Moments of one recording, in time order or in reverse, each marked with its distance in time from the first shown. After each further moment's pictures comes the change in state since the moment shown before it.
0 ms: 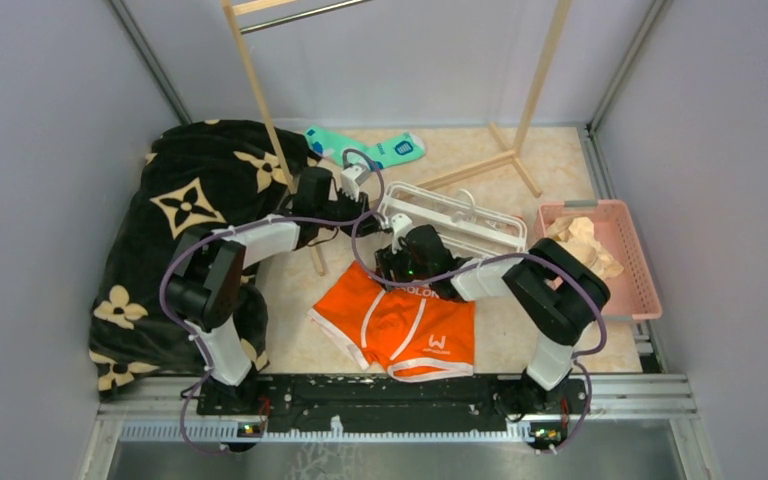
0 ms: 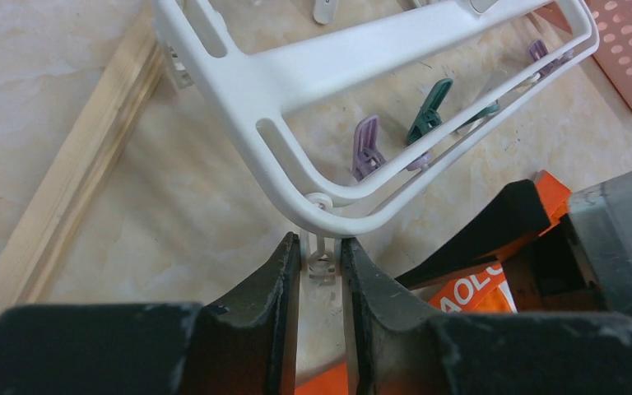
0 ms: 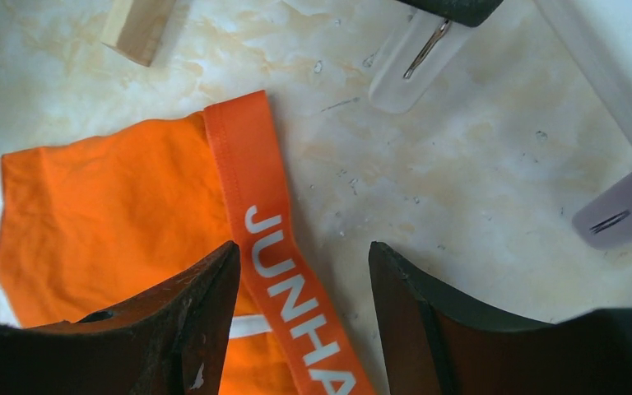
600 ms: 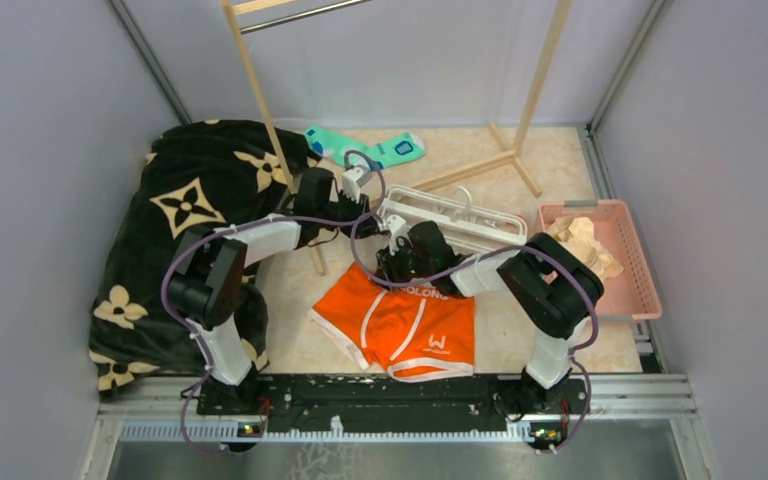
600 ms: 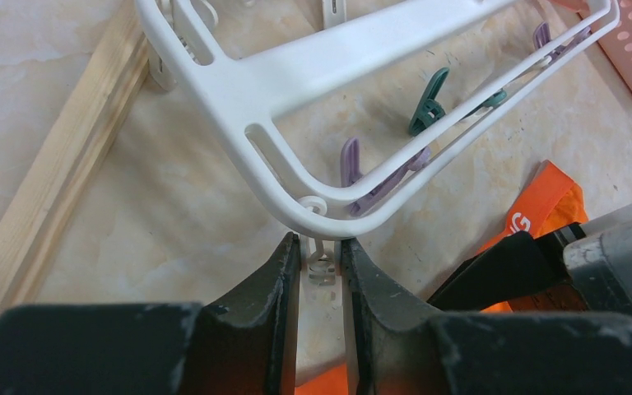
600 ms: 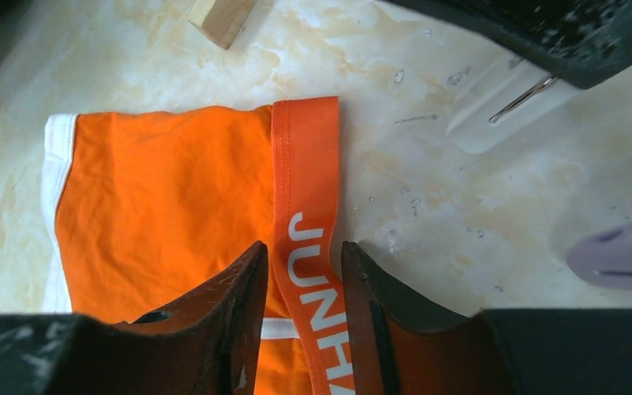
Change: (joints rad) left arm 0.000 0.016 0.006 -0.024 0.010 0.023; right arm -0.041 0.065 0.024 0.054 -0.224 -0.072
